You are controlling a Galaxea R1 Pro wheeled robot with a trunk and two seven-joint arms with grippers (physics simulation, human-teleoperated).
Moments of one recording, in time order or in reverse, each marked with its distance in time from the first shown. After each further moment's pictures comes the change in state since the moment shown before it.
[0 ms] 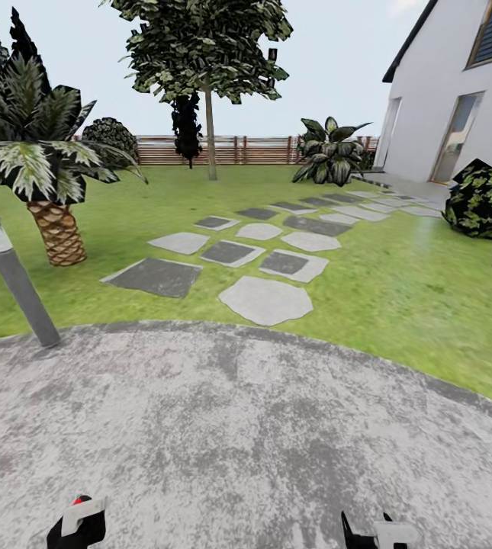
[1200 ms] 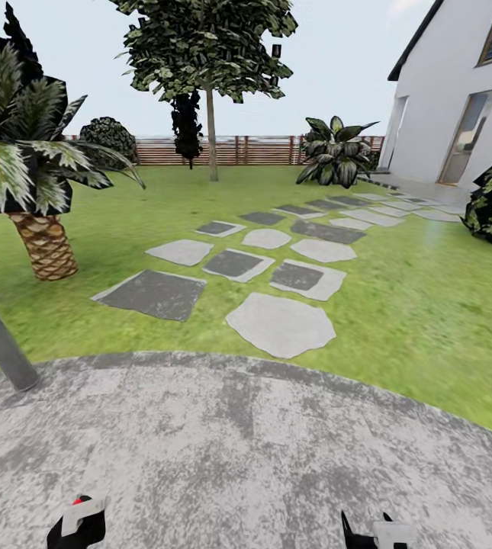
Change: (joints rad) left arm 0.000 0.000 -0.001 0.000 0.000 0.000 0.001; right arm 0.000 0.000 0.000 0.000 0.000 0.000 0.000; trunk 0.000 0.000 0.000
